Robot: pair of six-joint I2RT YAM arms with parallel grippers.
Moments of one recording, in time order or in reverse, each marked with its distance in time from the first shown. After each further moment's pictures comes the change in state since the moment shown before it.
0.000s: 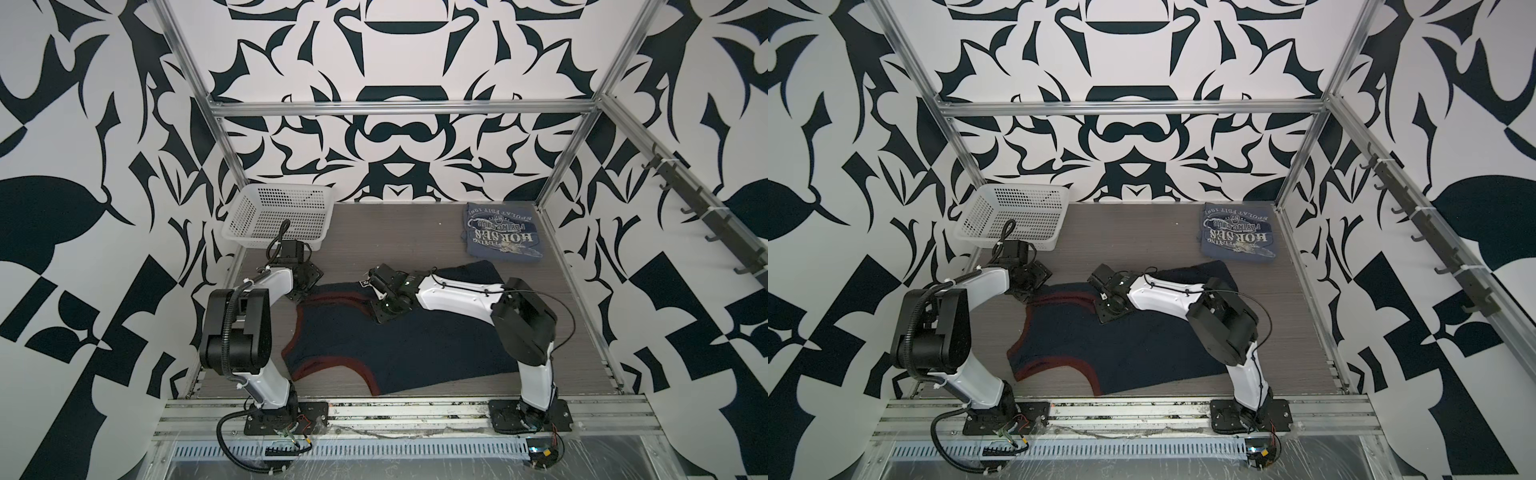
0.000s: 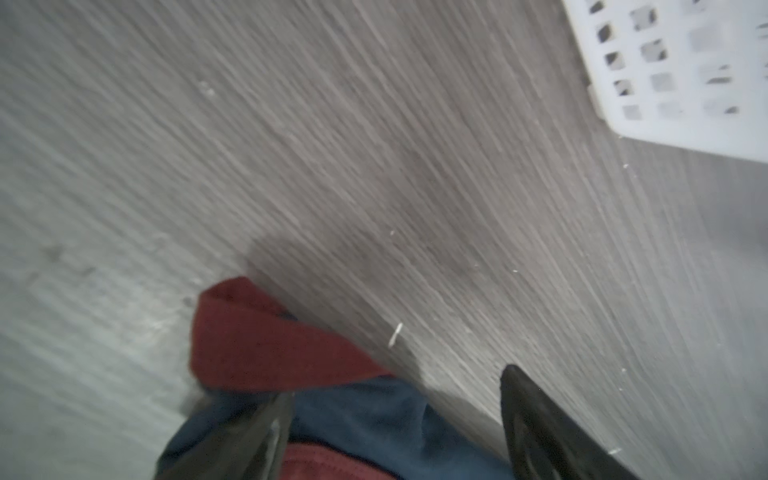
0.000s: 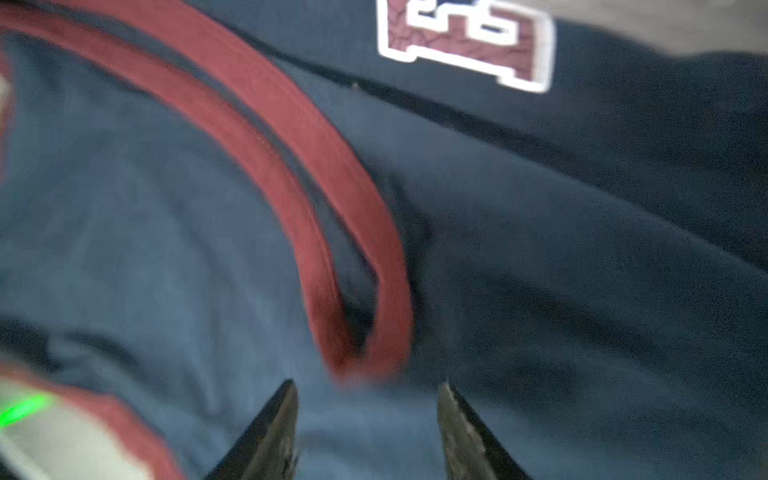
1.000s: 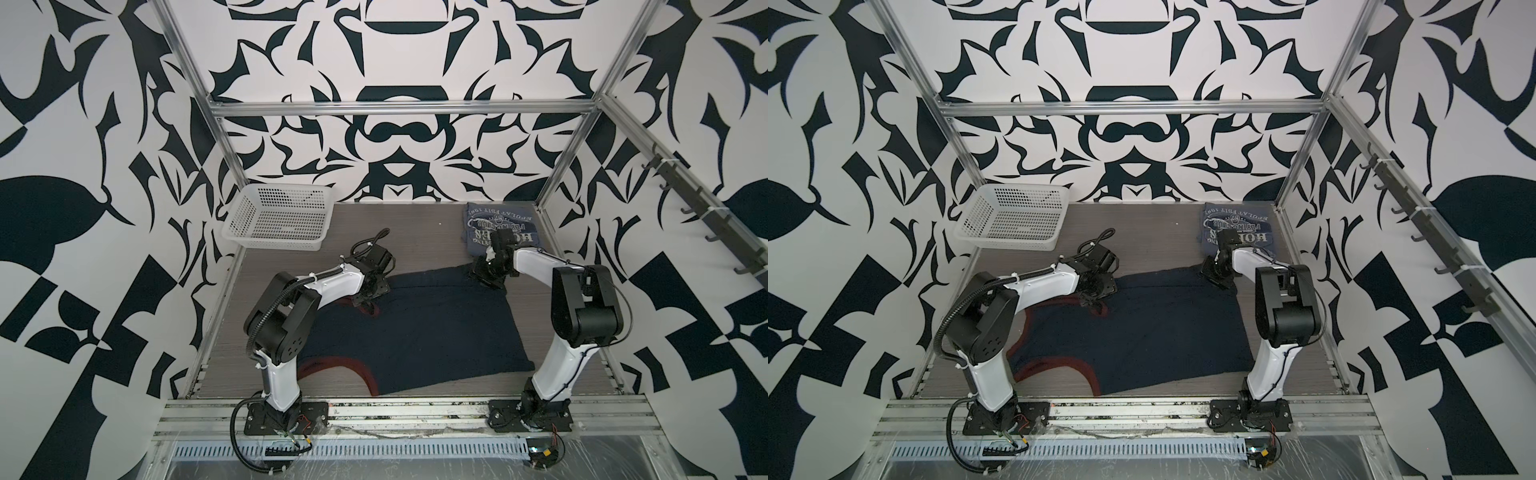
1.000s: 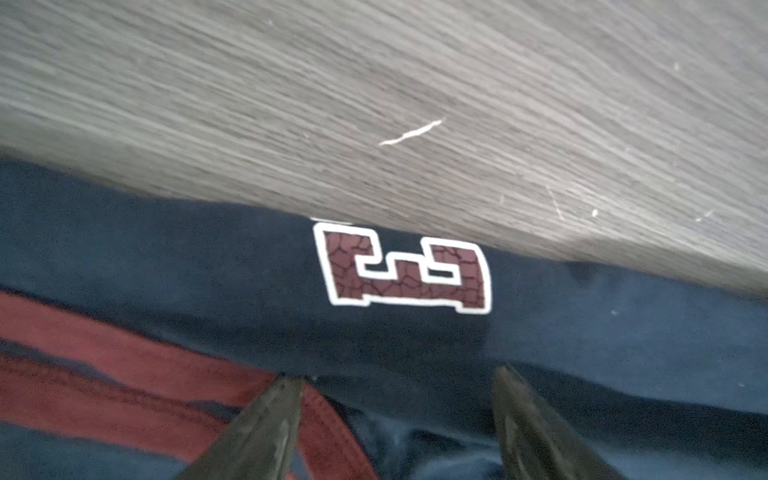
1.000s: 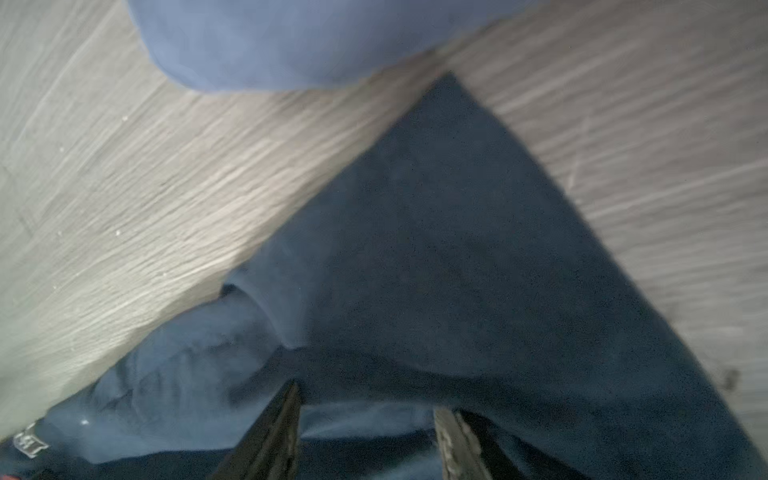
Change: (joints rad) left arm -0.597 0.183 0.237 -0.174 -0.139 -0.072; right arm -0.869 -0.088 -0.249 0.063 -0.180 0.072
